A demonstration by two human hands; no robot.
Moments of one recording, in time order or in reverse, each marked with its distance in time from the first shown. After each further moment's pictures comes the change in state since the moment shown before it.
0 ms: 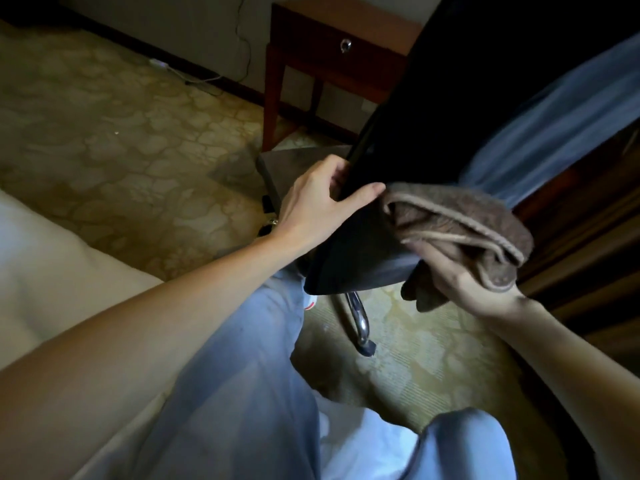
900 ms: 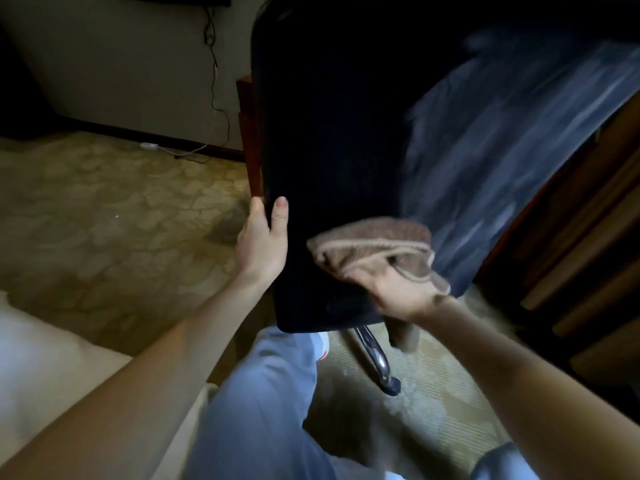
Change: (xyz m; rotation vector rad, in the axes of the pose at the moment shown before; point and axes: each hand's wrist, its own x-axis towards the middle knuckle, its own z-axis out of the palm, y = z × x) left_hand 0.035 0.007 -0.027 0.098 0.096 -0.250; right_hand 0.085 0.021 0.028 -0.887 0.082 -0.469
